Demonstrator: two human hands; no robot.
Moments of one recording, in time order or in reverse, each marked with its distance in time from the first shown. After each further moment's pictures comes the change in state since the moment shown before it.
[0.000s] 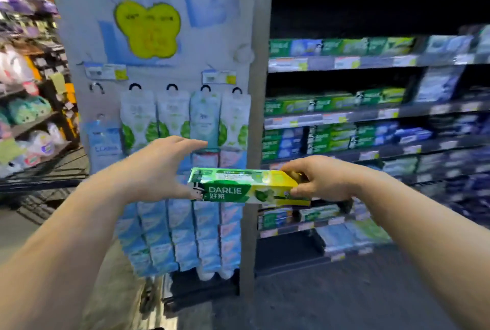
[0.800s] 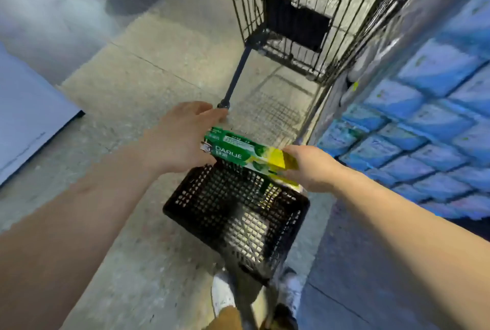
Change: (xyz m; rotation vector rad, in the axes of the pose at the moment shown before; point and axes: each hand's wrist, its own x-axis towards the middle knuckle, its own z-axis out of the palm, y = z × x) left_hand -0.276 -0.393 0.305 -0.232 -0.210 -0.705; right_hand 0.337 -0.350 0.457 -0.042 -0.478 -0.402
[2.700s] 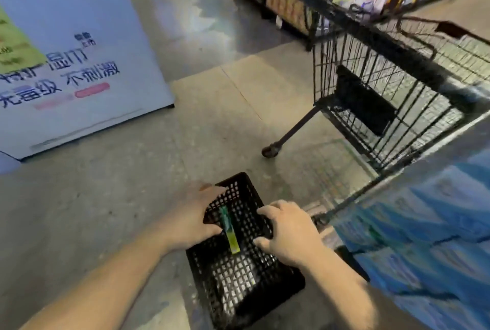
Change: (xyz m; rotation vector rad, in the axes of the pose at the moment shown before) left_hand -0.028 0.111 0.062 -0.290 0.095 -0.606; right_hand 0.008 0.034 -0.019 -0.219 -0.095 -0.486
